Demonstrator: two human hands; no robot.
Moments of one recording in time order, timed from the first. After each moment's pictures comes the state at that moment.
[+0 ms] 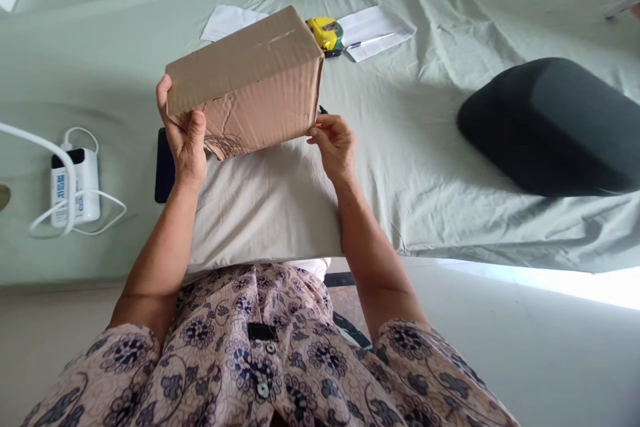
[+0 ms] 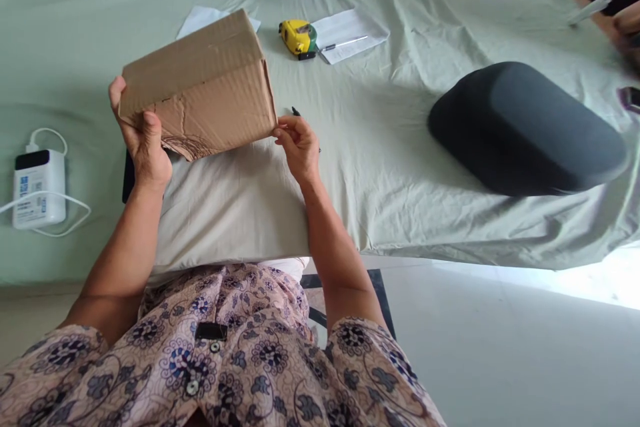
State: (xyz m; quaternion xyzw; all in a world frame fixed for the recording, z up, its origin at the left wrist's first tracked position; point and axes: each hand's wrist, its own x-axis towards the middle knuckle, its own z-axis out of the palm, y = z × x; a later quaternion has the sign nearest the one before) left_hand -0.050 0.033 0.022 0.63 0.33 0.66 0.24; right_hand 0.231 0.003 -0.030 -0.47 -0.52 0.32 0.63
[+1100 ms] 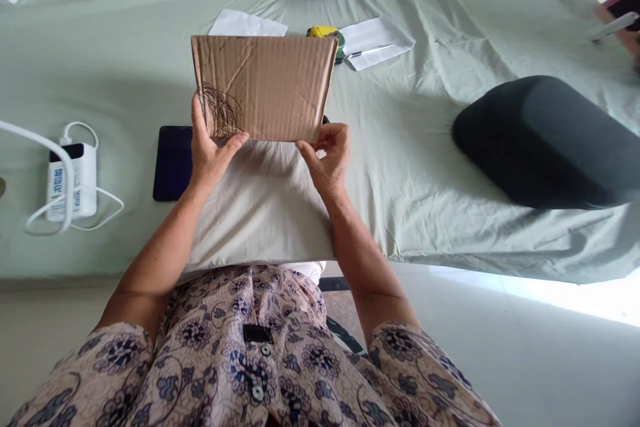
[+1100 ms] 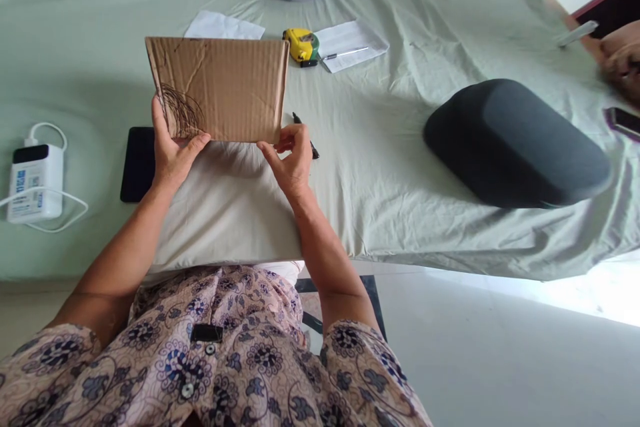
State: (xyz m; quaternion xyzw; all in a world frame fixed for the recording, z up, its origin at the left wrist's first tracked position) left_hand -0.034 0.029 -0.012 0.66 0.47 0.53 0.25; right_hand 0.211 -0.020 -0.019 -0.53 -0.57 0.14 0.61
